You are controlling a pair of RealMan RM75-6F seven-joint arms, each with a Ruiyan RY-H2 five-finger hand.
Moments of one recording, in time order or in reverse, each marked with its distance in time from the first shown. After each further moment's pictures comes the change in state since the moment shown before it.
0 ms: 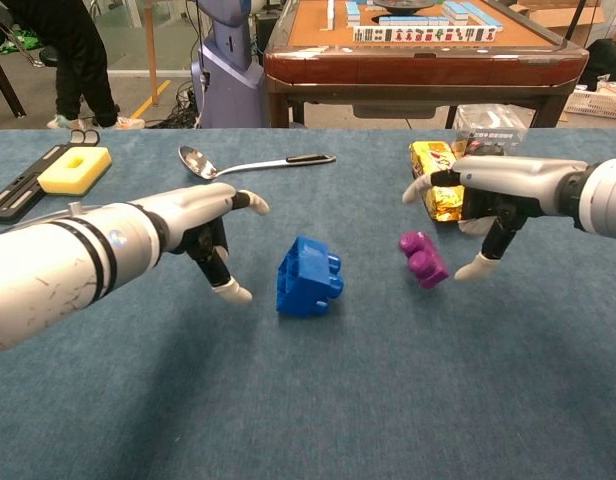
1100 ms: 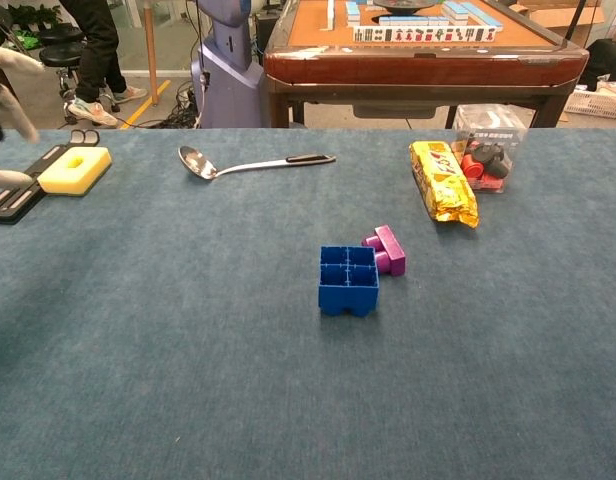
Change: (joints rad) left arm 0.377 0.491 0.165 -0.119 0.585 0.226 -0.448; right arm -0.377 0.437 -0.115 -0.214 -0.450 0.409 0.177
